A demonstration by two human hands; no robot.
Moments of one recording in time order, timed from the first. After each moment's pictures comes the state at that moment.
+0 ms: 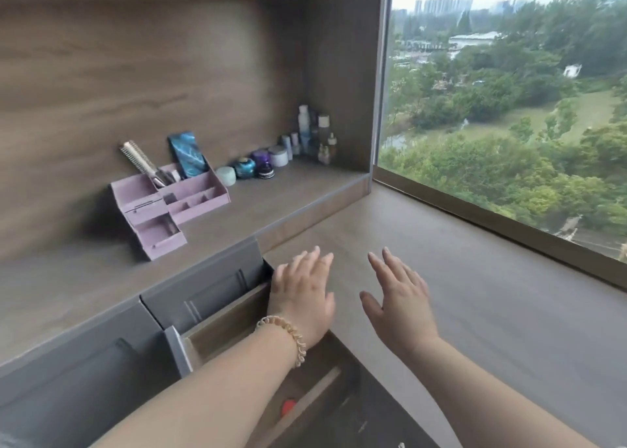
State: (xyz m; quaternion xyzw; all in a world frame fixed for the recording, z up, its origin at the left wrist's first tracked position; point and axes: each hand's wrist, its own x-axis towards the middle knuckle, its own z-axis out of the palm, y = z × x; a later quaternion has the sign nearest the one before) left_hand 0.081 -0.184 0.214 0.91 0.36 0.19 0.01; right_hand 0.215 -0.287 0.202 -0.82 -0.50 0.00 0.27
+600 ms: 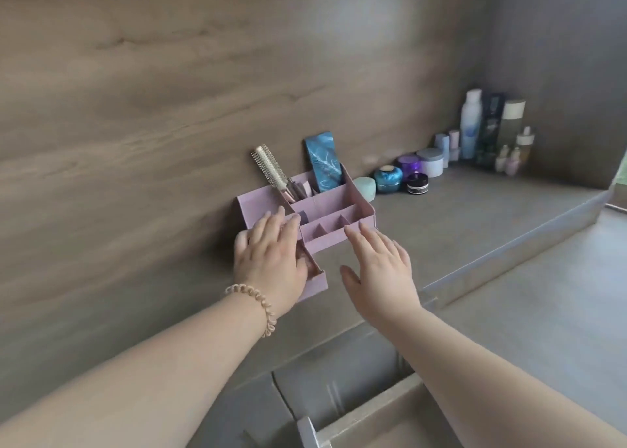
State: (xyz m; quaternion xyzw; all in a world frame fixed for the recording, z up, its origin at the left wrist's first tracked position) left_hand -0.113 0.154 0.223 0.81 0.53 0.17 -0.15; right_hand 0.044 0.101 0.180 -0.70 -0.63 -0.01 0.34
